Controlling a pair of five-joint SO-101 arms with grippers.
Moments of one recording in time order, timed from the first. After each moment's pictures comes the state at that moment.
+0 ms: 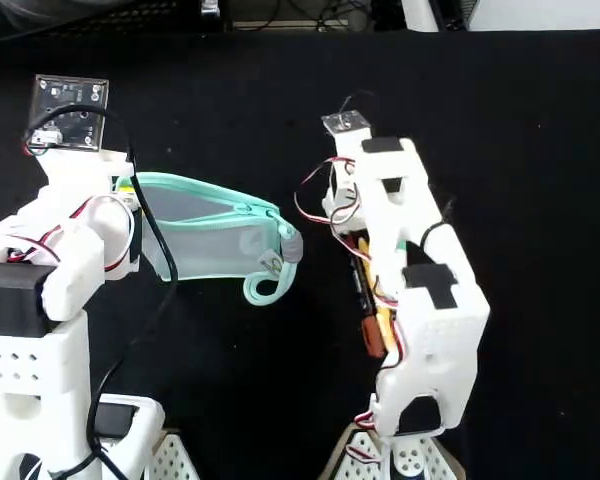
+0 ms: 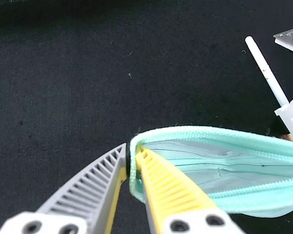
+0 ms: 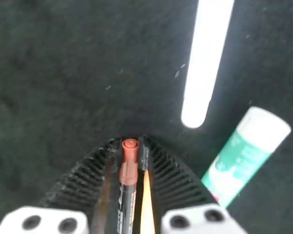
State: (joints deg) left arm -1.1 -39.5 11.8 87.9 -3.7; right arm -6.3 23.7 0.9 72.6 8.0
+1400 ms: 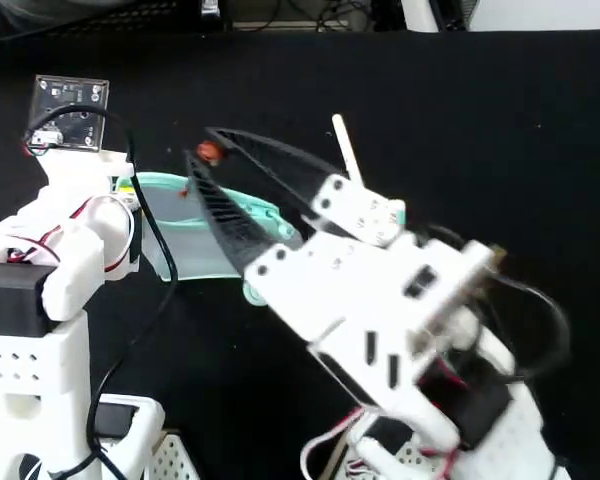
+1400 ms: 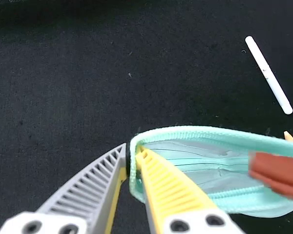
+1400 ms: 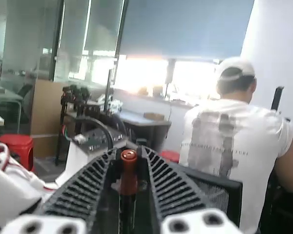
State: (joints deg) left arm -1.1 -39.5 12.1 87.8 -3.7; right arm -46.0 -58.7 24.3 28.9 7.9
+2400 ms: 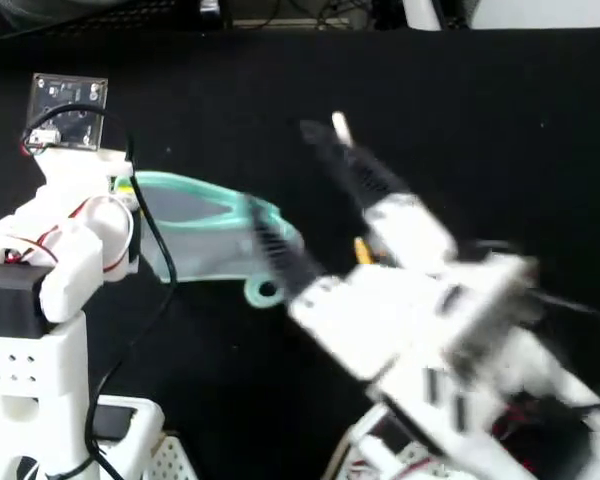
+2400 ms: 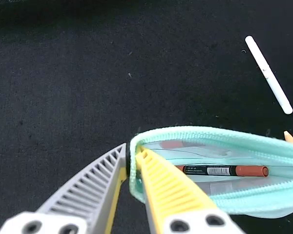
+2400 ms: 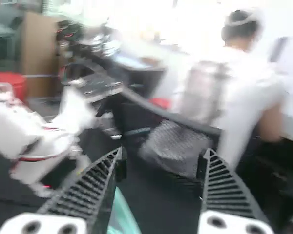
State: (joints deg) left arm -1.1 -39.5 12.1 87.8 -3.7; right arm -39.3 -60.9 9.1 60.8 10.1
